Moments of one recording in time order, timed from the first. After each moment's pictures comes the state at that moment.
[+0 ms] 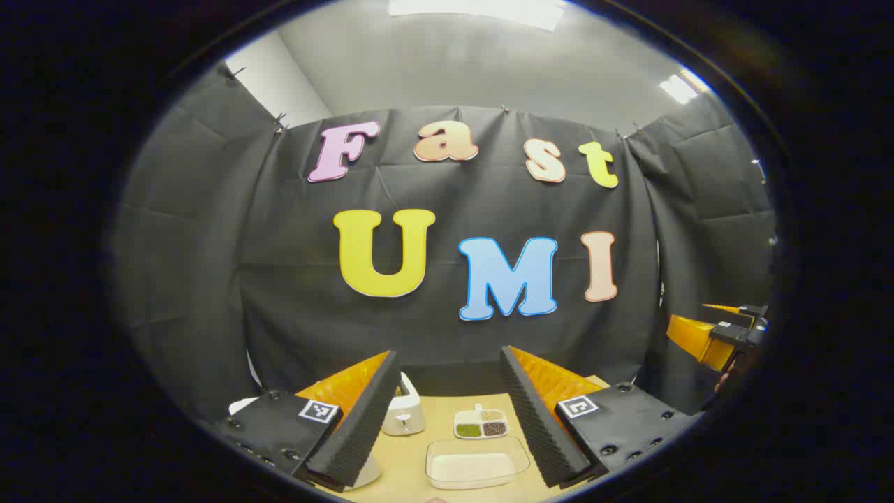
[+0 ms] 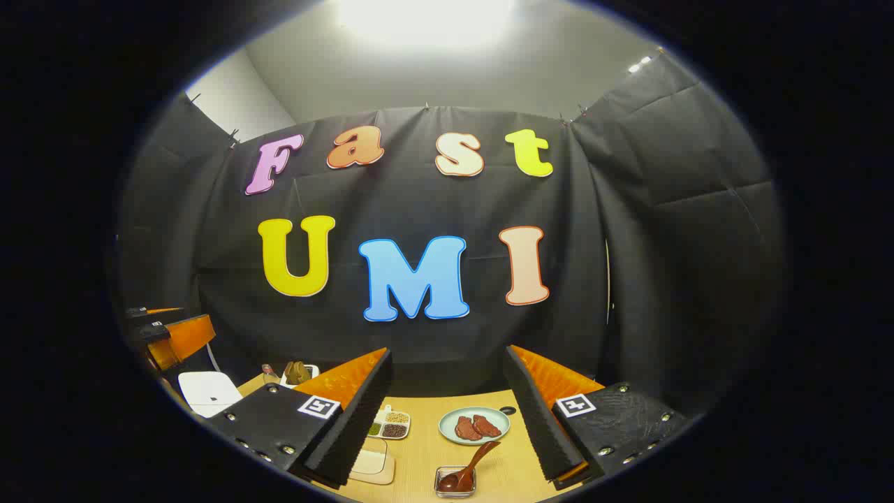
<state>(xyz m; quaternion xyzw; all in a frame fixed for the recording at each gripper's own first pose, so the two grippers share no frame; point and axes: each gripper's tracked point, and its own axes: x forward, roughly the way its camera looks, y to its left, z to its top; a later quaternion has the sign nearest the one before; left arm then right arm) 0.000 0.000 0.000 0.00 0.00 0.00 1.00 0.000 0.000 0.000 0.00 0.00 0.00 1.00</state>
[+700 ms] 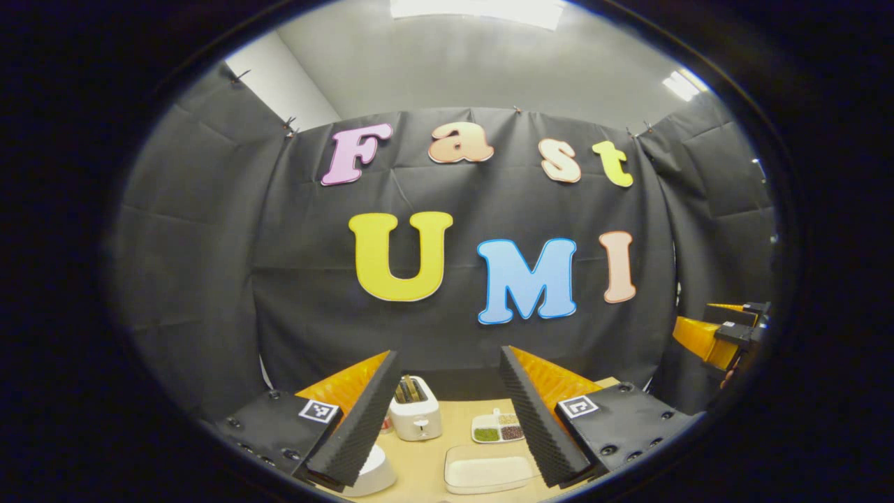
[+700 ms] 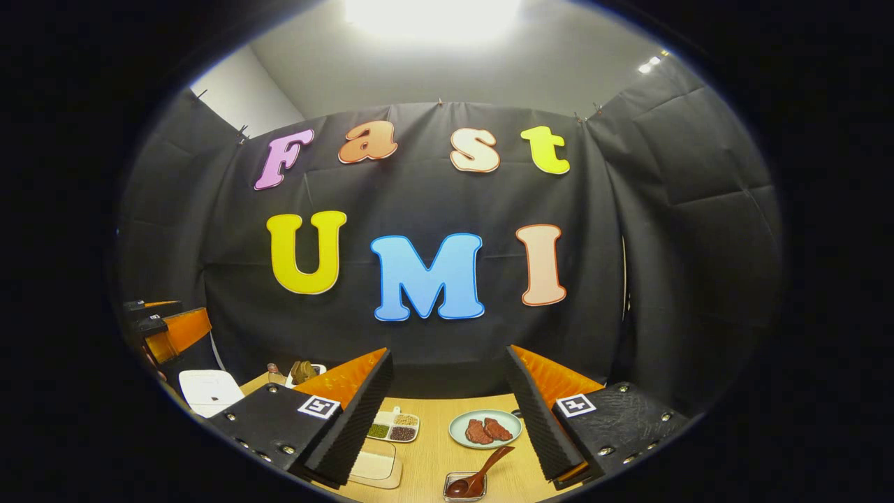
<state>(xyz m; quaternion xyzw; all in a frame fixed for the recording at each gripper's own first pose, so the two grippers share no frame) 0.013 0.025 -0.001 0.01 -0.01 0.03 1.00 0.022 0.018 -0.004 -0.01 0.00 0.02 1.00</state>
